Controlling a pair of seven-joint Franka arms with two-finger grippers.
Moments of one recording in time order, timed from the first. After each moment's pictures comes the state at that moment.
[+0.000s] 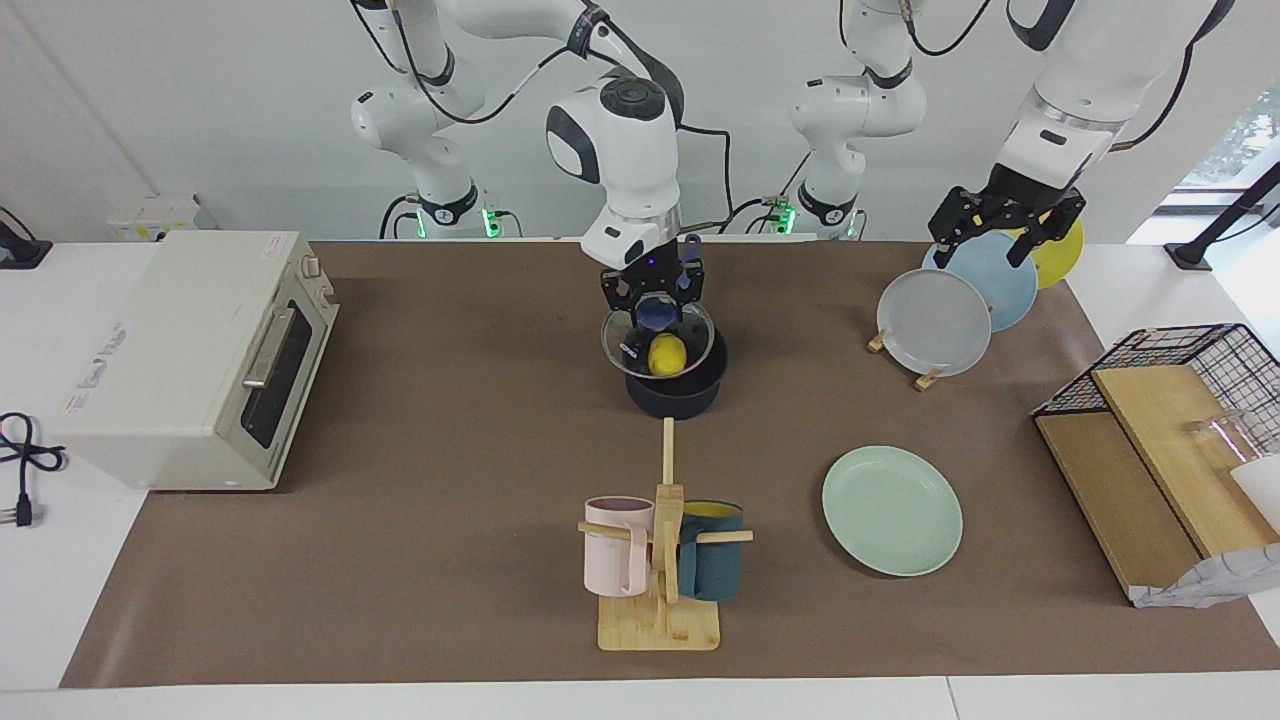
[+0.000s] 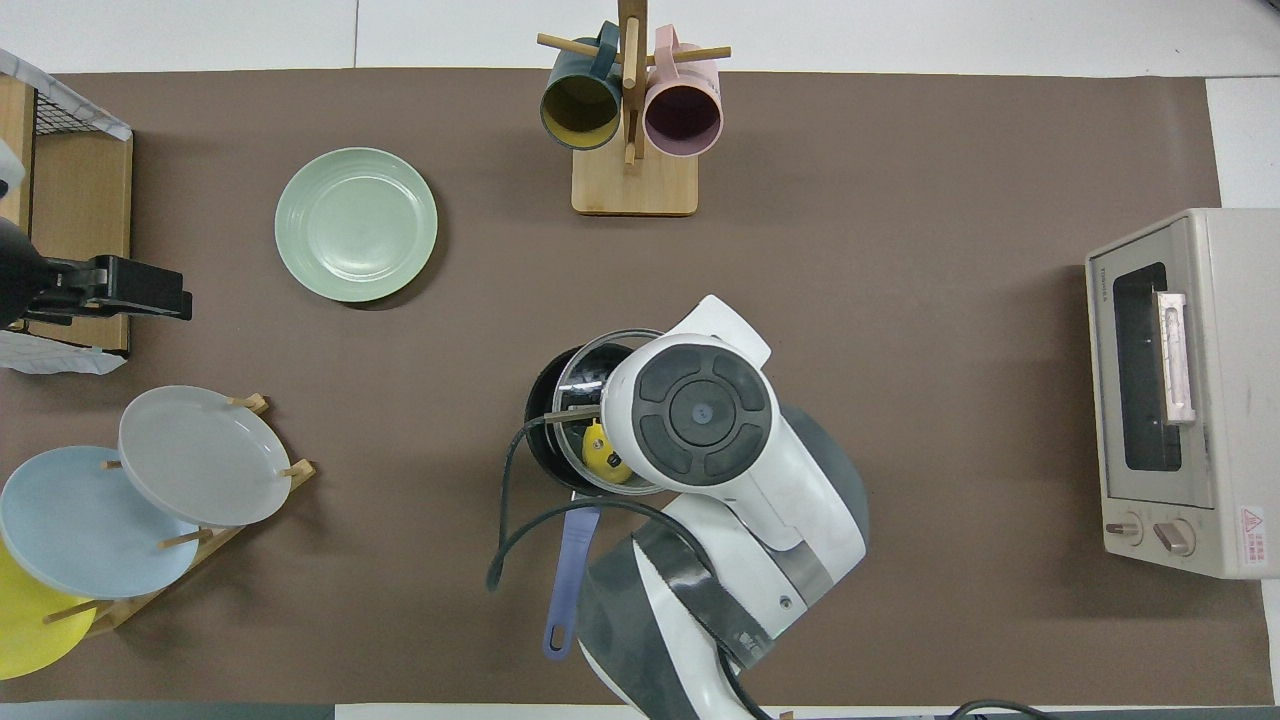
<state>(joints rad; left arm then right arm) -0.08 0.00 -0.06 -1.58 -0.02 1.56 -0.08 0.71 0.20 0.01 -1.83 -0.02 2.17 0.64</state>
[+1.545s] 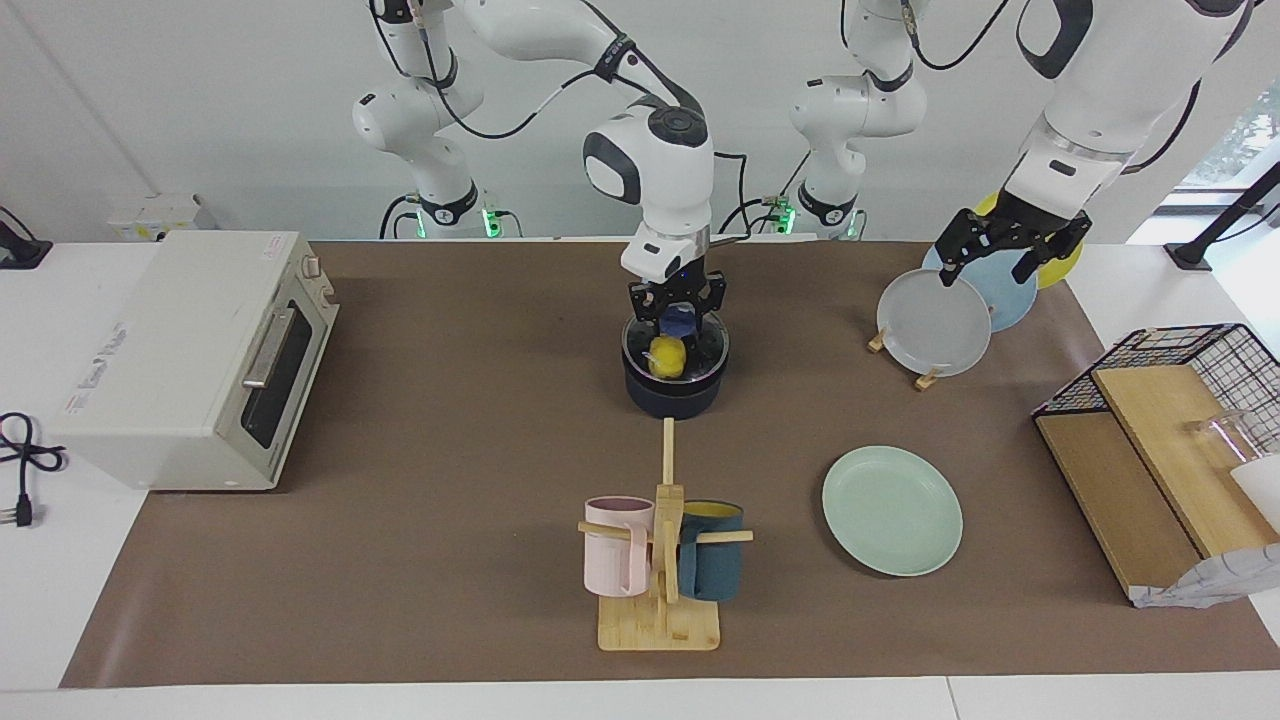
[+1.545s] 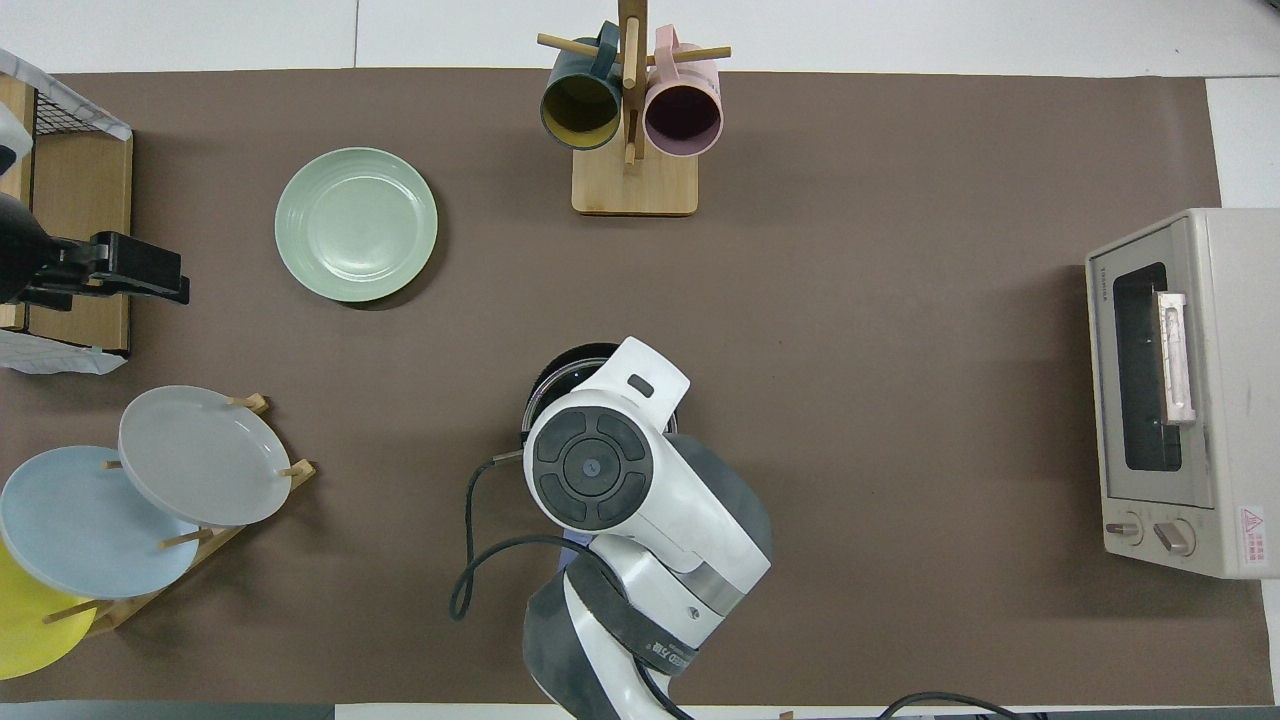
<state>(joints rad) -0.08 0.02 -0.03 -1.54 -0.02 1.56 -0.08 0.75 0.25 0.01 -1.83 -0.03 2.19 0.67</state>
